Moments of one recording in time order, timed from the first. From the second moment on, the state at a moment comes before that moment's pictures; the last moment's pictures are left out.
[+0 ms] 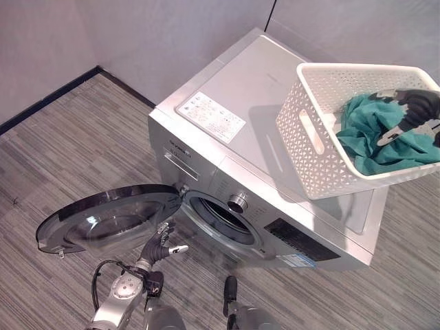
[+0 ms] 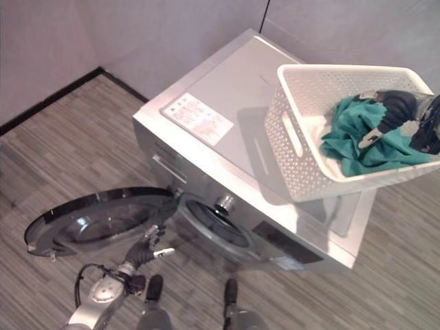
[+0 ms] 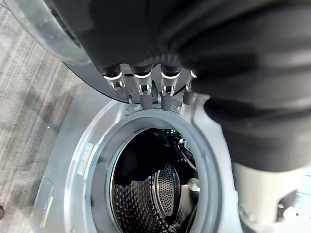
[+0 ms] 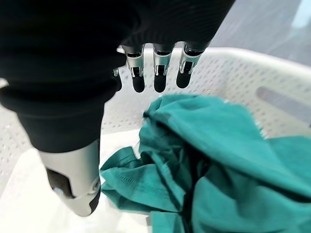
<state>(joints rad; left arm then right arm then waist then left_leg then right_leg) 0.13 0.46 -0.29 0.26 -0.31 -0.11 -0.03 -1.41 -1.50 1.35 0.43 0.34 -0.04 0.29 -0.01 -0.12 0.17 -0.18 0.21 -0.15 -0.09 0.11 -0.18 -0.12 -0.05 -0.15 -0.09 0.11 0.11</state>
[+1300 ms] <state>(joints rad) 0.06 0.50 -0.33 0.25 -0.32 -0.13 0.00 -1.07 -1.23 0.84 0.60 0.13 0.02 0.19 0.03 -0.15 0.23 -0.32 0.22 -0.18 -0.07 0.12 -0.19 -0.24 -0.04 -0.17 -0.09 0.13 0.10</state>
